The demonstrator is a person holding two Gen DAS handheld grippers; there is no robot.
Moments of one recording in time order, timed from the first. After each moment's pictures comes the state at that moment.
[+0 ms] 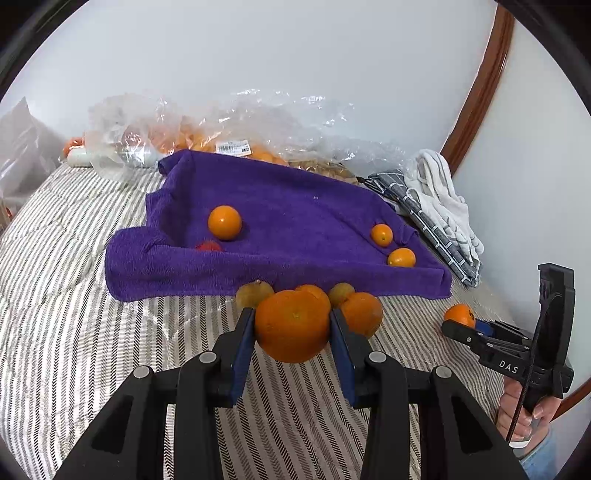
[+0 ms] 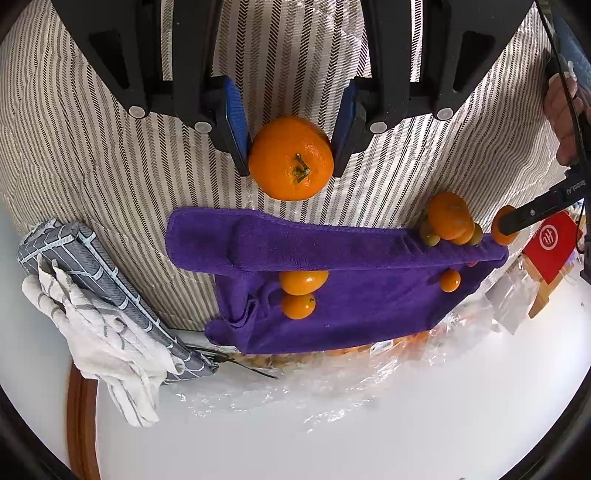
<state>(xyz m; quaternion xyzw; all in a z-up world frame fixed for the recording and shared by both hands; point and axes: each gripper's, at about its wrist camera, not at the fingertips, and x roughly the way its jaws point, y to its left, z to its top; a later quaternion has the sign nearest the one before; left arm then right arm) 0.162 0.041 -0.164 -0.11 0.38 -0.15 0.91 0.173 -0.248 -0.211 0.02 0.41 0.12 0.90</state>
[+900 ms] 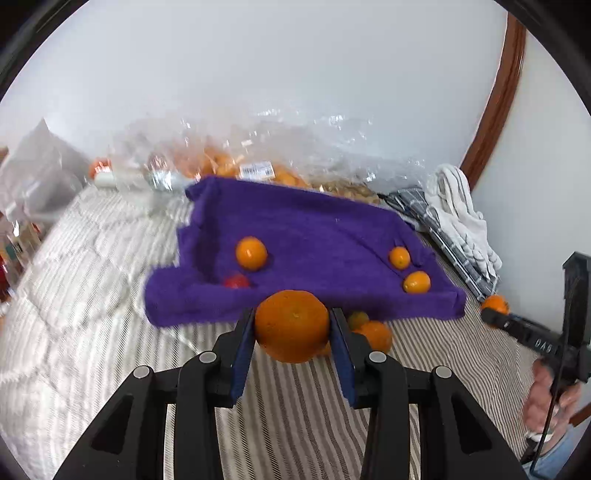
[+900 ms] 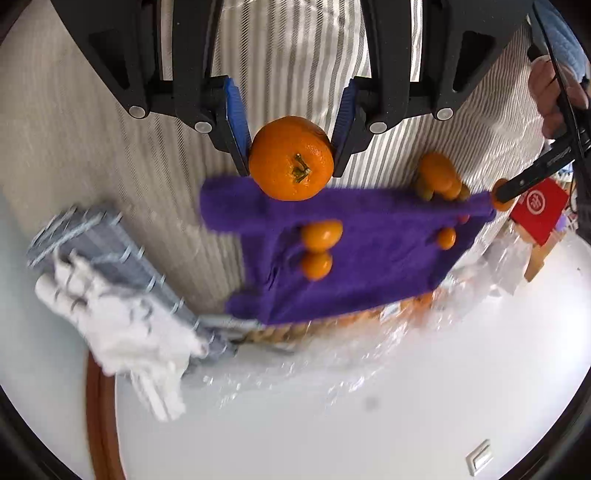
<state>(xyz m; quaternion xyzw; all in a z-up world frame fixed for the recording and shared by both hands) 0.166 0.048 -0.127 -0.09 0.38 -0.09 0.92 0.185 -0.278 -0.171 0.07 0.40 0.12 0.90</state>
